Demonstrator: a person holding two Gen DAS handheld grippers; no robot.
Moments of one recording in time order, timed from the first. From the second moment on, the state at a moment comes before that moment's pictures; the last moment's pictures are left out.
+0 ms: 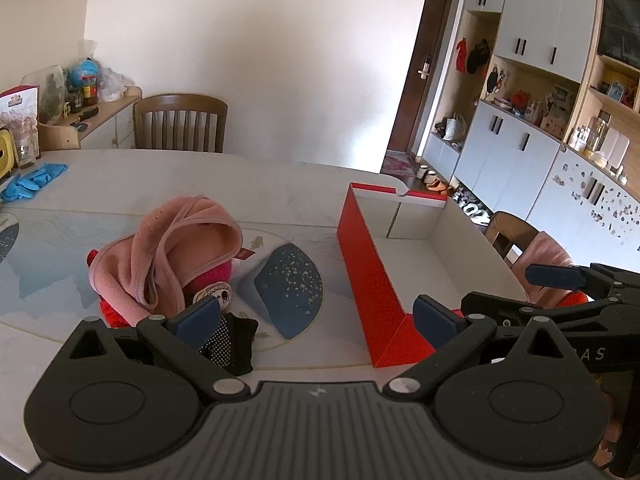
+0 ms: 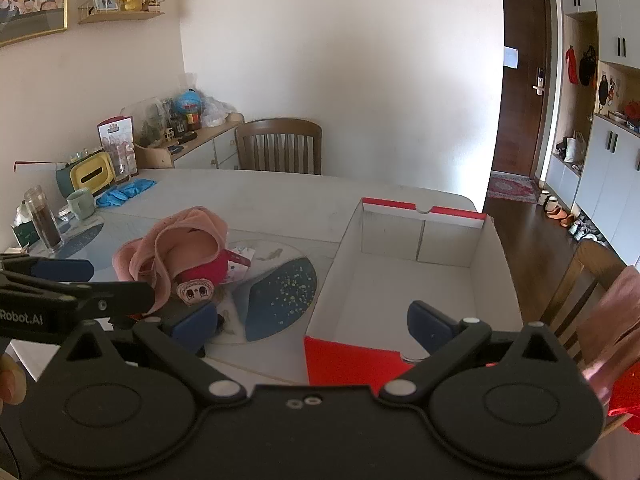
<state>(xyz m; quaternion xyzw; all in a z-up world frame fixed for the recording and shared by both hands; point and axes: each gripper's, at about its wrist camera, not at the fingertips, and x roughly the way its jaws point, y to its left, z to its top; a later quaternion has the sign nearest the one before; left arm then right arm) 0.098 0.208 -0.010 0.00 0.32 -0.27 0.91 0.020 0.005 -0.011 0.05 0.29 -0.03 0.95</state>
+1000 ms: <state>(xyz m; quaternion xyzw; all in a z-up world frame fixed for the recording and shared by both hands) 0.177 0.228 -0.010 0.02 0.29 -0.28 0.92 0.053 0.013 -0.005 0.05 0.28 -0.09 0.95</state>
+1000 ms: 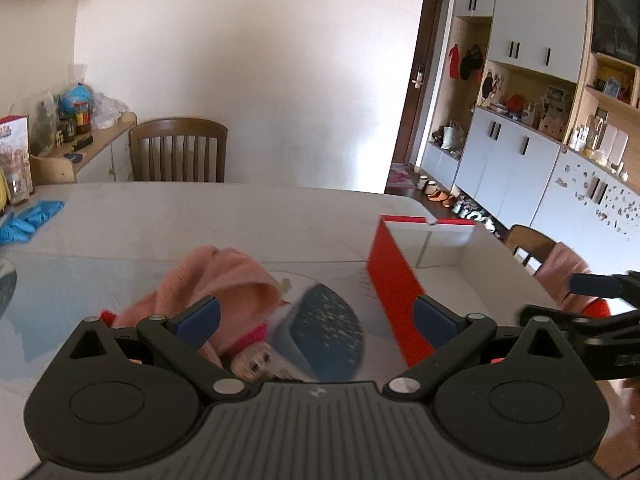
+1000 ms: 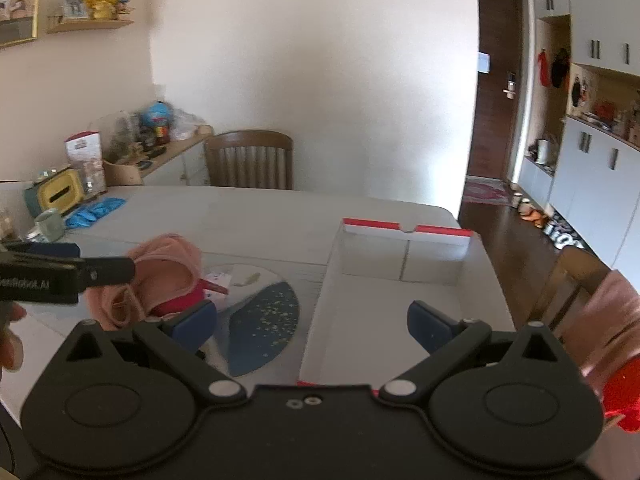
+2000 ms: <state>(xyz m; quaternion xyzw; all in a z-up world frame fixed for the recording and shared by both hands) 0.314 0.250 -0.115 0.16 0.38 -0.27 0.87 0.070 -0.011 -0.023 0.05 0.33 -0.20 0.92</state>
